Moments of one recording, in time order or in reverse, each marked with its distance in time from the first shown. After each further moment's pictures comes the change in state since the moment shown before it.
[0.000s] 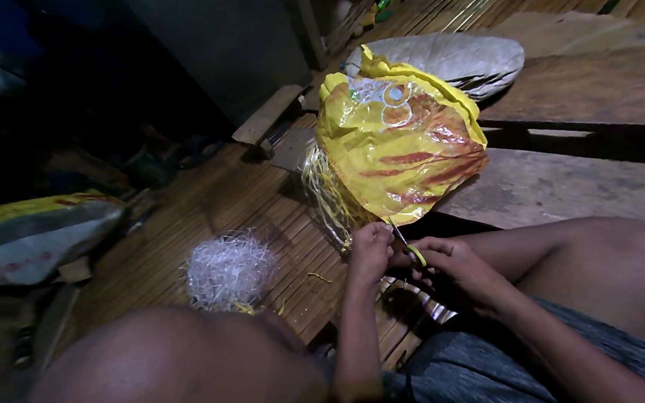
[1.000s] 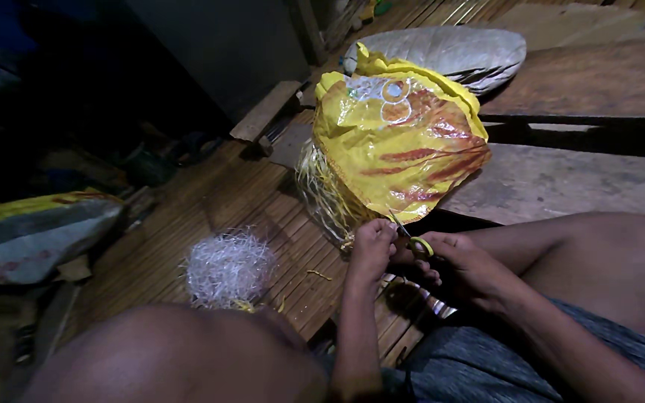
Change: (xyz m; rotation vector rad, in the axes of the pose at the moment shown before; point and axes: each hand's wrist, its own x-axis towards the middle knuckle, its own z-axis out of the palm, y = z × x) left_hand -0.001 -0.002 -0.001 0.016 -0.078 0.006; right_hand 0.001 0.000 -0.005 0.200 -0.030 0.054
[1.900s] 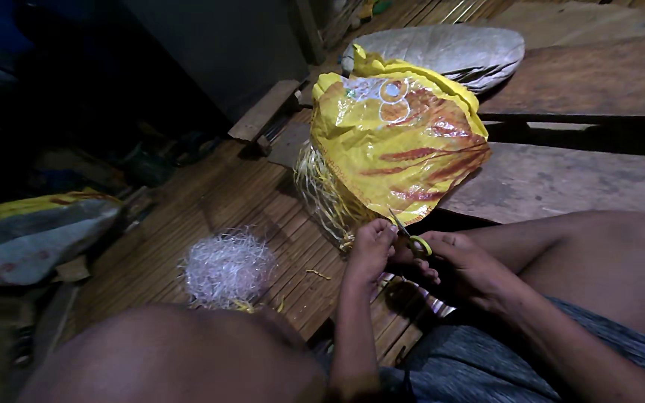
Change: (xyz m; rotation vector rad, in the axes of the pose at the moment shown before) left_hand 0.002 -0.005 -0.006 0.049 -0.073 0.020; right_hand -0.001 0.000 0.001 0.036 0.018 0.011
